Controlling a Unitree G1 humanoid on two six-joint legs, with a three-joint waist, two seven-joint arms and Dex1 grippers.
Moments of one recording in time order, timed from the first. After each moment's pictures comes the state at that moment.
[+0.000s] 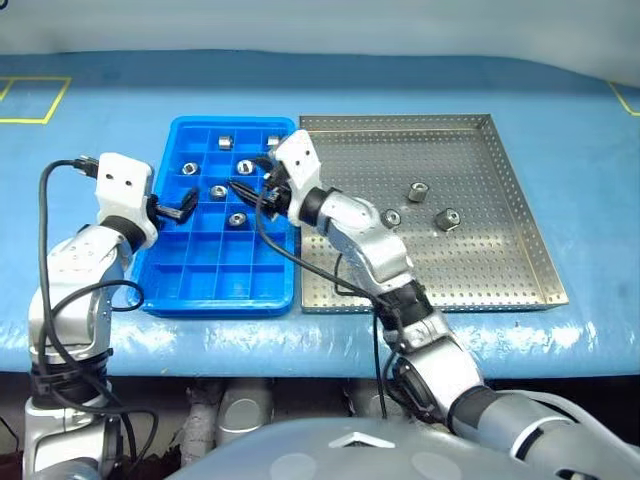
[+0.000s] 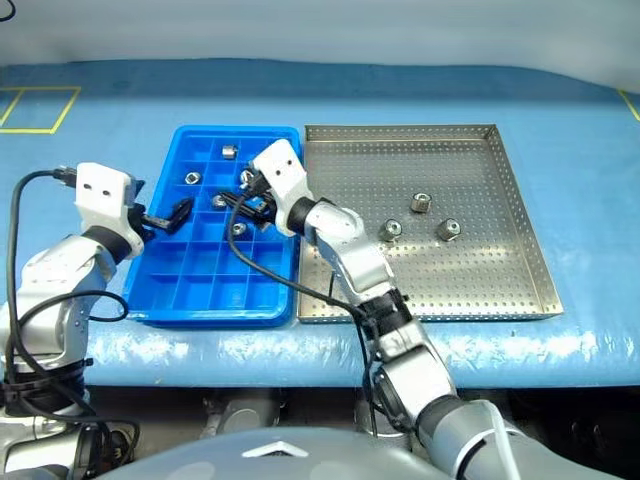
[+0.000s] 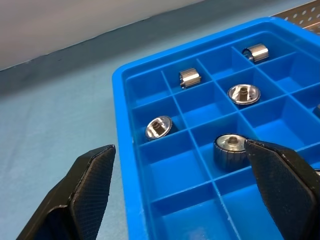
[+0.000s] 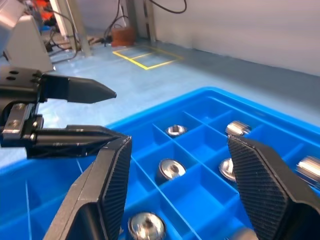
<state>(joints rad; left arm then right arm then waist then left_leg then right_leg) -0.16 0.53 0.20 -0.38 -0.24 0.74 -0.36 -0.48 -0.04 0.28 -0.11 0.12 0.50 0.51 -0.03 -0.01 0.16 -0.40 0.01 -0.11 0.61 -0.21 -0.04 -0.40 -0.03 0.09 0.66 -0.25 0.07</state>
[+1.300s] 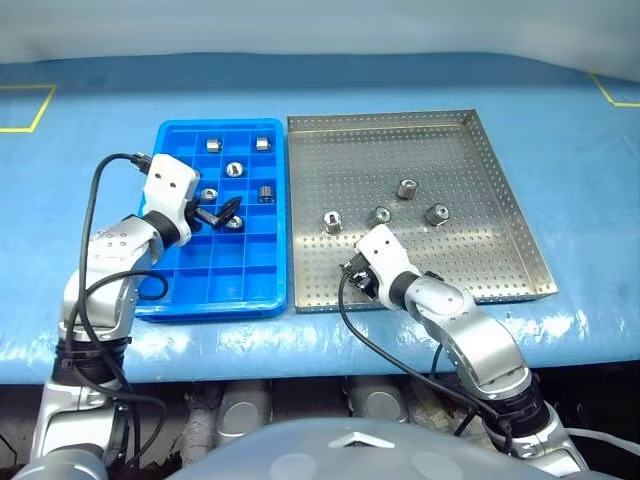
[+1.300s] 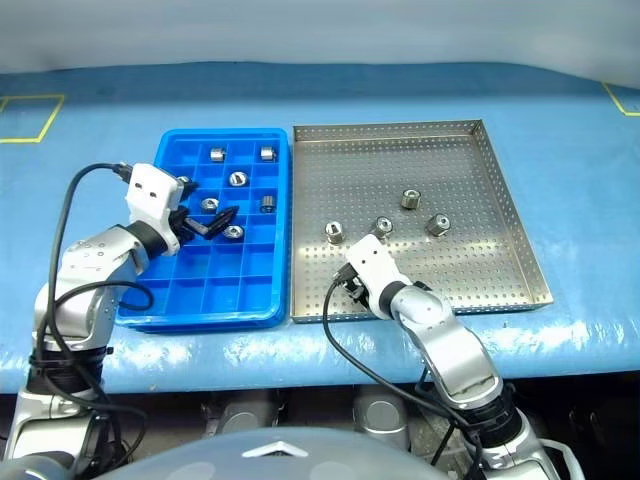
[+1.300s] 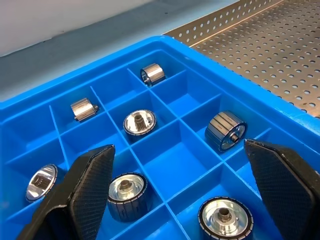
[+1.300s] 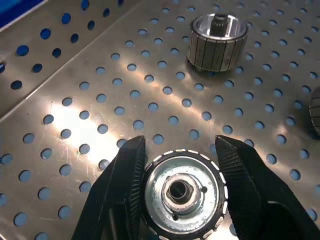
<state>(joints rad) -0.22 0.55 0.11 -0.28 -0.25 0.65 -0.48 -0.12 -0.35 0.34 -0.56 0.06 0.99 0.33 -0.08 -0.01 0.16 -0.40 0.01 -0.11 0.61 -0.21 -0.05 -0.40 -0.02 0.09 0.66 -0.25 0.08</state>
